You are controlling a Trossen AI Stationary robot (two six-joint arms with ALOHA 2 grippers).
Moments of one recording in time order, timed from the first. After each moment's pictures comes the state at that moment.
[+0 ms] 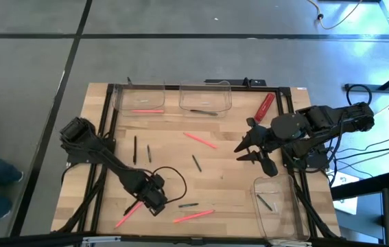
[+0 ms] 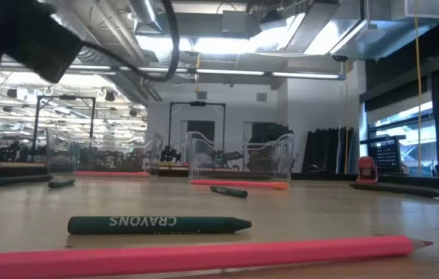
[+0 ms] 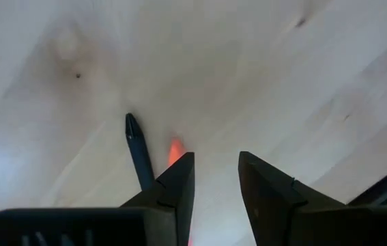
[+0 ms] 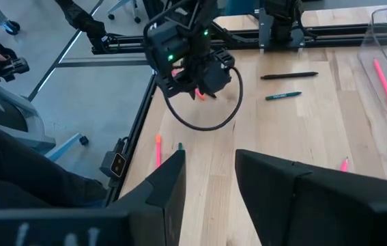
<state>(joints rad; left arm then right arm) -0.63 1.75 1.12 -0.79 0.09 -1.42 0.31 1.20 1.46 -0.81 0.00 0.22</state>
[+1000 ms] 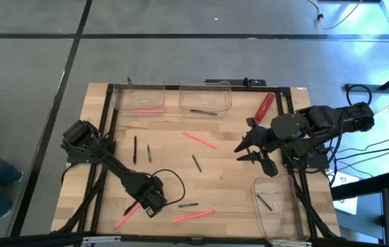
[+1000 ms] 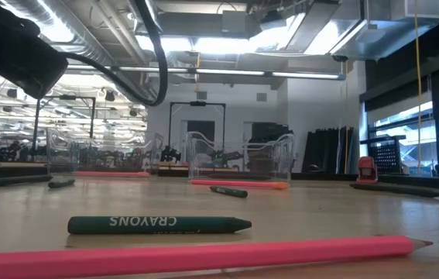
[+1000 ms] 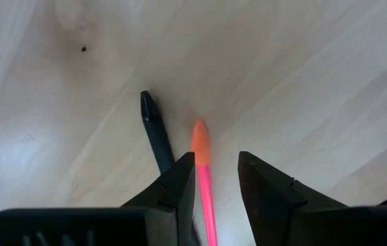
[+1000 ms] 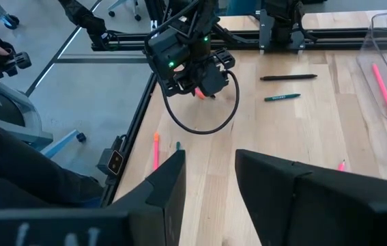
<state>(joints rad) -0.64 1.79 1.12 -0.83 0.14 -1.38 0.31 1.20 1.46 -0.81 0.00 0.20</state>
